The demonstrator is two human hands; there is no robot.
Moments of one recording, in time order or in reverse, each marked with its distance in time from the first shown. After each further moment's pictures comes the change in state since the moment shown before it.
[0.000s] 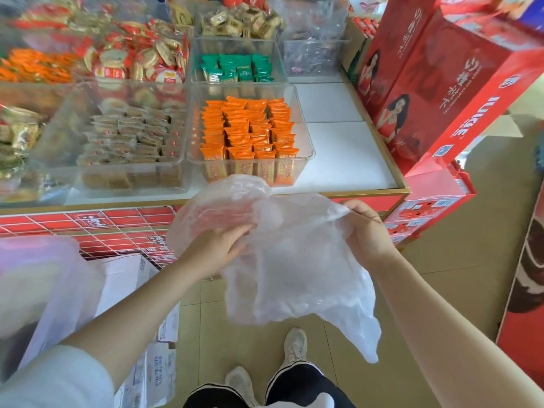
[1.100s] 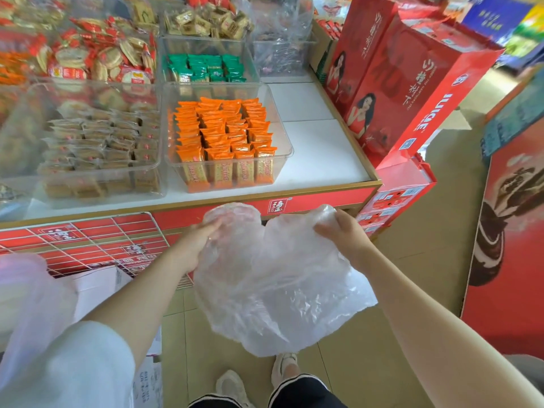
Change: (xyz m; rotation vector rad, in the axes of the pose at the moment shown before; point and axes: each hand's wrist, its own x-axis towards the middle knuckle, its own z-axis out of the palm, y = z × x) left_hand 0.034 -0.027 0.016 -1.146 -0.023 -0.883; right_hand -0.010 0.017 -0.013 -0.693 0.171 0.038
